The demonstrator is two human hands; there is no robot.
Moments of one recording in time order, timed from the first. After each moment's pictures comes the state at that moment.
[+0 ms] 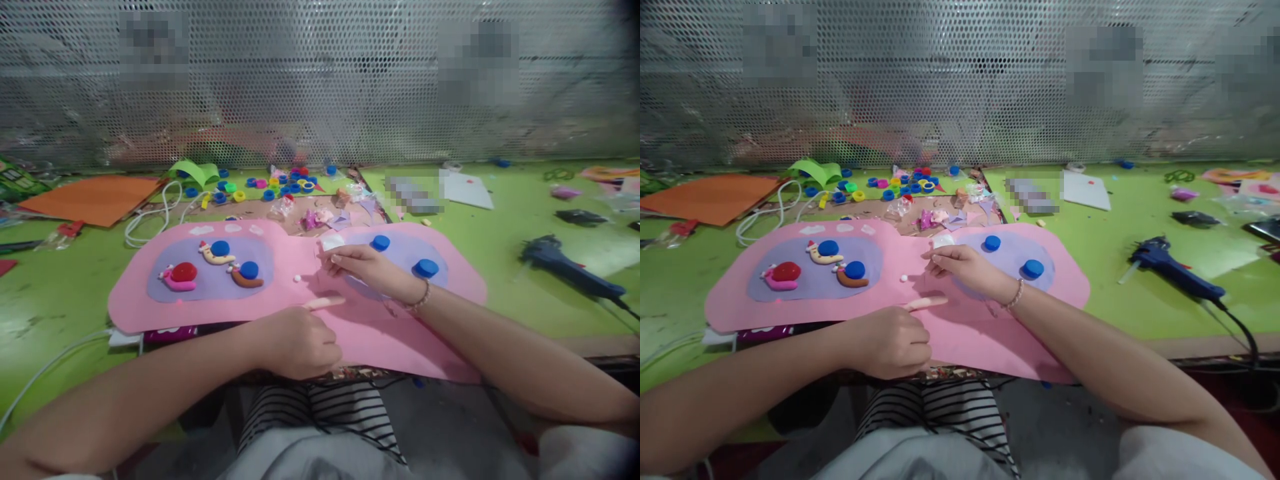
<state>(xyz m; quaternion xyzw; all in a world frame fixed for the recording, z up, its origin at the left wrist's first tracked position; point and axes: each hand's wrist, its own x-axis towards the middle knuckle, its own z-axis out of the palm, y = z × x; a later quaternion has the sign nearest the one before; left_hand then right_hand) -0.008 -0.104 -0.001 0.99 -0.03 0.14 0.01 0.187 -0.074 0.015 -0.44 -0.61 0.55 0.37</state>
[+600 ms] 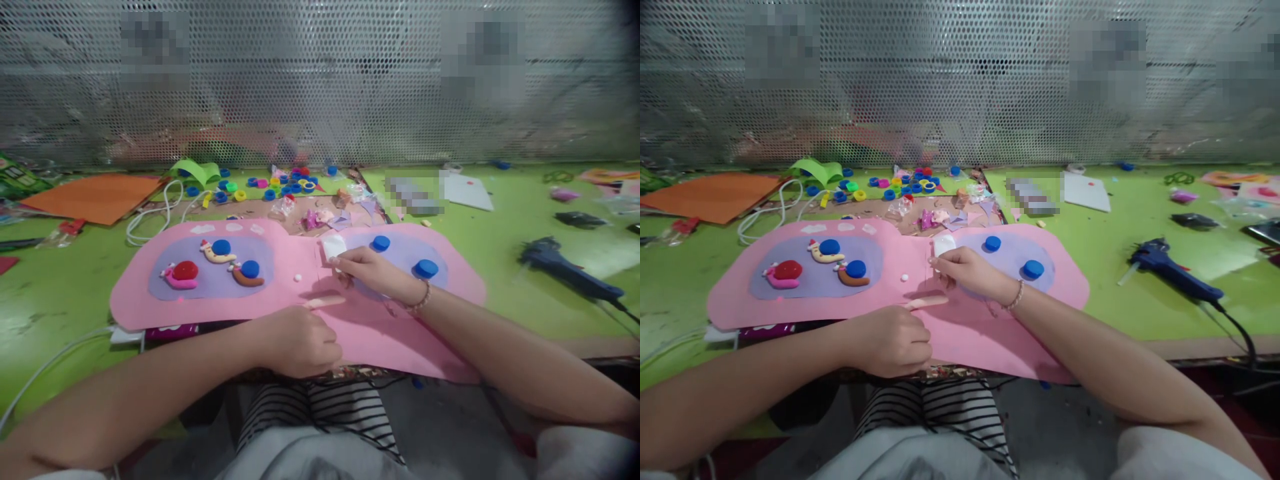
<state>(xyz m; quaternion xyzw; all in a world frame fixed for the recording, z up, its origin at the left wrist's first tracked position) -0.009 -0.104 -0.003 0.99 -0.03 0.14 0.02 0.185 -0.082 0.028 -0.50 -0.68 0.47 0.27</state>
